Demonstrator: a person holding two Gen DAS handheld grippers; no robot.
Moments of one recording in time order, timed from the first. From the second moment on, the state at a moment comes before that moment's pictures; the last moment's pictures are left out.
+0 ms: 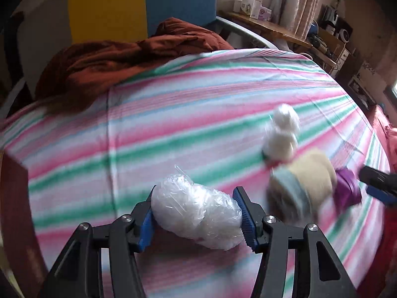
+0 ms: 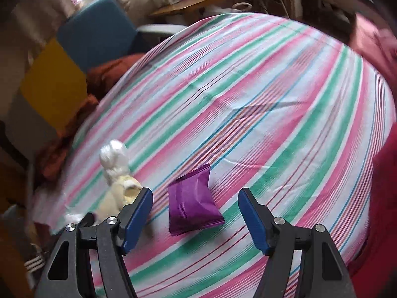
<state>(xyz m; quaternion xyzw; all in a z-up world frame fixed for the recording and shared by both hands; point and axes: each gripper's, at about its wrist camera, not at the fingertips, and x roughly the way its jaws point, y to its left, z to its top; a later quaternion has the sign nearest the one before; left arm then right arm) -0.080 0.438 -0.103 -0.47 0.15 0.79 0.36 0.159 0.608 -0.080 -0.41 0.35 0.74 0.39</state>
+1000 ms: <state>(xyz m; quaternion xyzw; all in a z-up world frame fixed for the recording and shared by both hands) -0.011 0.364 -0.108 -0.43 0.12 0.80 0.40 0.113 0.596 -0.107 -0.52 0.22 0.73 0.38</state>
